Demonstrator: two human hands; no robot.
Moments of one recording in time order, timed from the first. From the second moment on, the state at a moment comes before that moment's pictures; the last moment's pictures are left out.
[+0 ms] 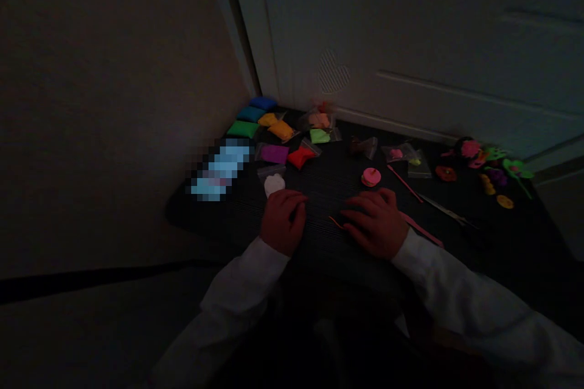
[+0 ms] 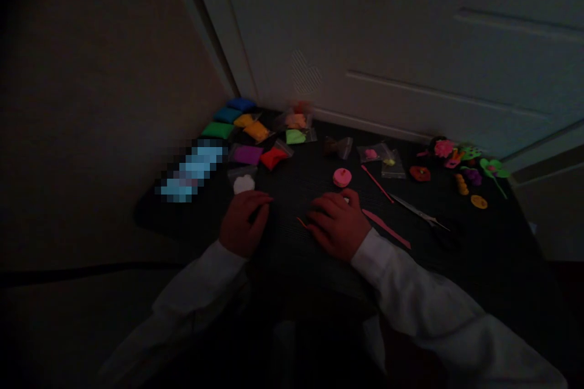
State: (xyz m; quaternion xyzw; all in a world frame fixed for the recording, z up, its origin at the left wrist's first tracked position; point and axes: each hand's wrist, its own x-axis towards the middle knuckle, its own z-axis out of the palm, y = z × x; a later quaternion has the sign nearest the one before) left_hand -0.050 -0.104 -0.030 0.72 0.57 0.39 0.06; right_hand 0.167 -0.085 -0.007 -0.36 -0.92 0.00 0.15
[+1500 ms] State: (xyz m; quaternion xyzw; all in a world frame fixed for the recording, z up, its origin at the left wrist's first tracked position) left_hand -0.035 -0.089 -0.037 0.81 0.50 0.30 0.10; right_hand 0.171 -0.104 -0.016 -0.45 -0.88 0.07 0.15
